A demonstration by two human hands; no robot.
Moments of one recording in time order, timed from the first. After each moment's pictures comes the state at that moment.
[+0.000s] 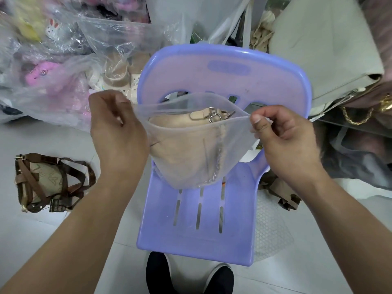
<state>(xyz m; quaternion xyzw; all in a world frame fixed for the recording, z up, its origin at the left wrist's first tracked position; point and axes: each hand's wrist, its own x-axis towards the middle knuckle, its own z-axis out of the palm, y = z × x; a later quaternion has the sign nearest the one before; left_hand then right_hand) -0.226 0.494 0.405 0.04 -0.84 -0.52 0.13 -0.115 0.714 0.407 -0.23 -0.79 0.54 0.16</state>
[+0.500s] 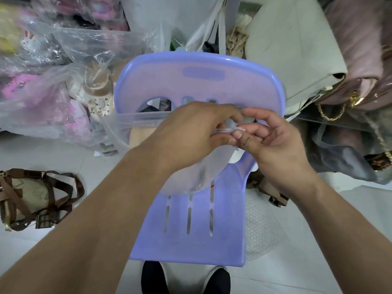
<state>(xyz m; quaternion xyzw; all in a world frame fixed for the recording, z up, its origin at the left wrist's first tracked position) -0.217 0.585 0.435 -0.49 -0.82 -0.27 -0.12 -0.097 0.728 0.407 -0.23 -0.64 0.72 0.14</state>
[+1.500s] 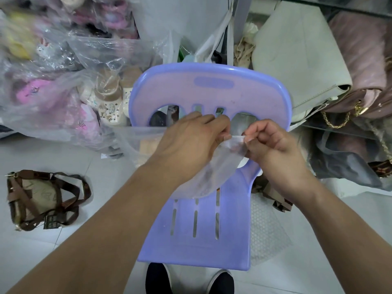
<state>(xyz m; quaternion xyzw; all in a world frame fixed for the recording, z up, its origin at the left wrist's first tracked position) -0.216 0.567 0.412 -0.48 -0.85 -0.21 0.04 -0.104 0.720 0.410 -0.26 -0.69 0.66 0.10</state>
